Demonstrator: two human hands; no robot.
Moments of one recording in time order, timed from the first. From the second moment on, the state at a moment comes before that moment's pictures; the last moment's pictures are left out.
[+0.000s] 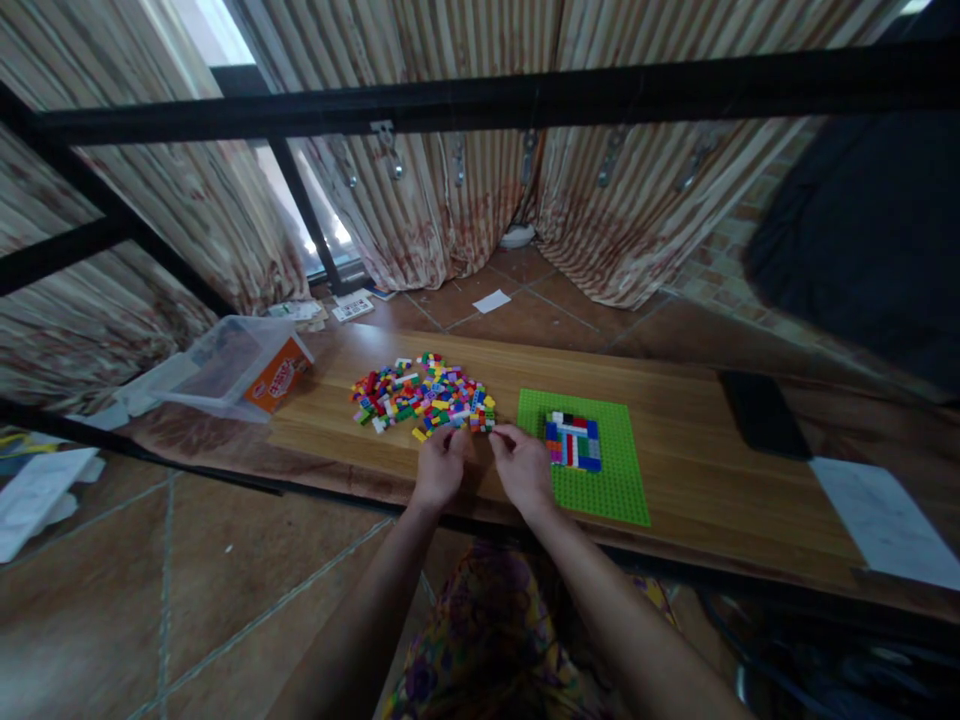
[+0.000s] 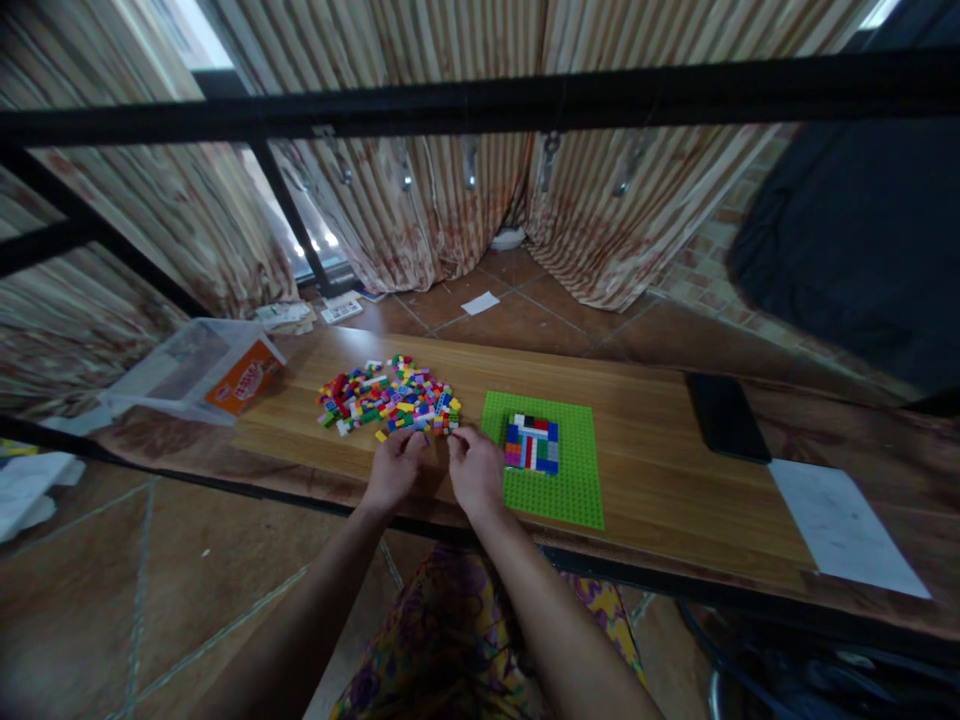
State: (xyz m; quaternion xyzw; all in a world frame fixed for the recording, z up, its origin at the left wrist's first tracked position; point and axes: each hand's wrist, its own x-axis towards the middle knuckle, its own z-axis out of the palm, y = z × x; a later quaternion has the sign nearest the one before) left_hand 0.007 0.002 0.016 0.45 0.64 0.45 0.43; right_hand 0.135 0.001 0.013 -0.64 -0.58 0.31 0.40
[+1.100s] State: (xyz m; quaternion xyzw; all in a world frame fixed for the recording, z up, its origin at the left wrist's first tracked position) left_hand -0.078 0.013 0.021 0.51 0.77 0.36 0.13; right_hand 0.161 -0.050 0.010 -0.54 -0.70 0.24 0.40
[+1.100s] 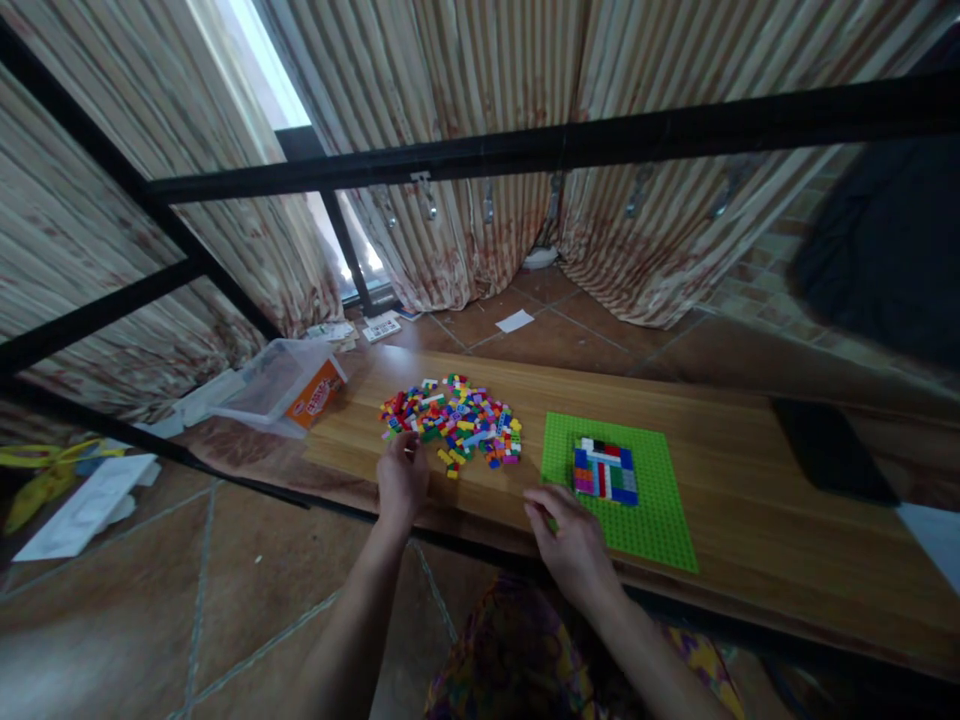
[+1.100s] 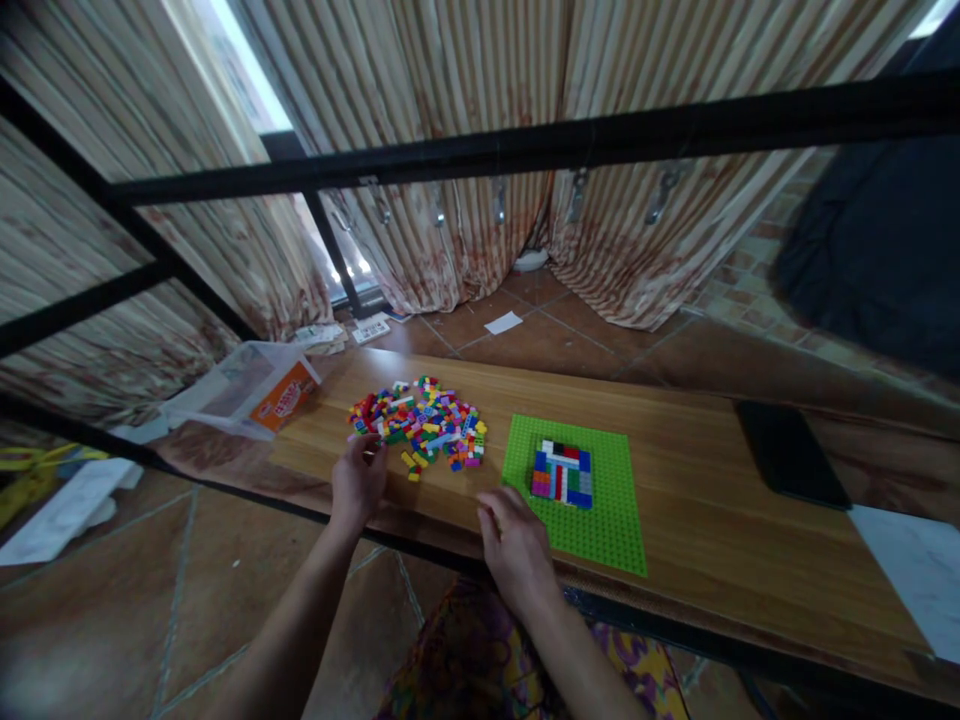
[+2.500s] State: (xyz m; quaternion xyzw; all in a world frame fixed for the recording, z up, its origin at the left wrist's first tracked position) left_hand 0.015 -0.055 0.047 0.39 0.55 0.46 0.58; right_hand 0.151 -0.067 0.034 -0.54 -0.61 0.37 0.45
